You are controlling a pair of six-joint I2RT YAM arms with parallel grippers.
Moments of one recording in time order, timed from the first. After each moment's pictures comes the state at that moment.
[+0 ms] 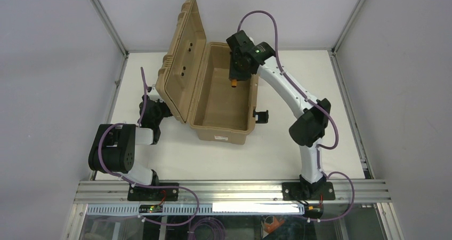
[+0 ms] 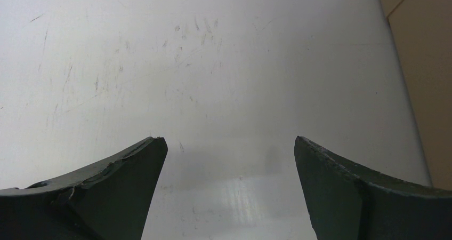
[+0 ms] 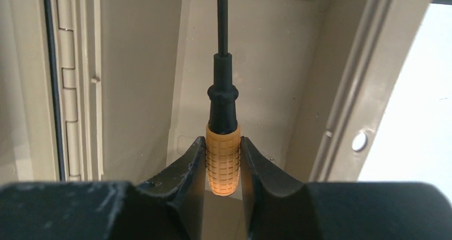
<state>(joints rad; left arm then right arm) -0.02 1.54 0.38 0.85 0.02 -0.05 0.66 2.00 2.17 -1.13 0.18 0.59</state>
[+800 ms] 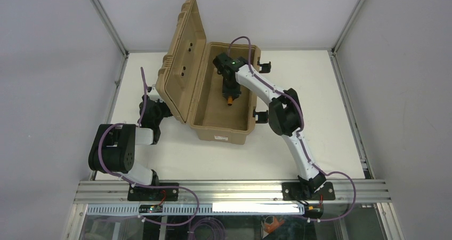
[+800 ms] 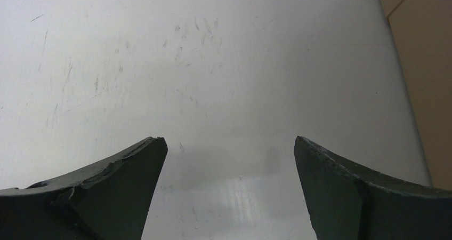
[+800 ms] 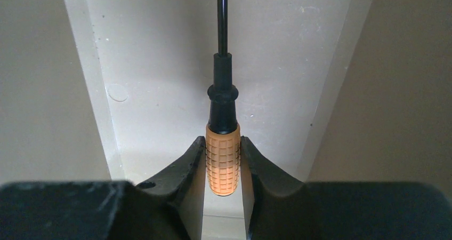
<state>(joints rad) -0.02 1.54 0.38 0.85 0.02 -0.05 0.68 2.35 2.22 -1.14 0.20 0.67</state>
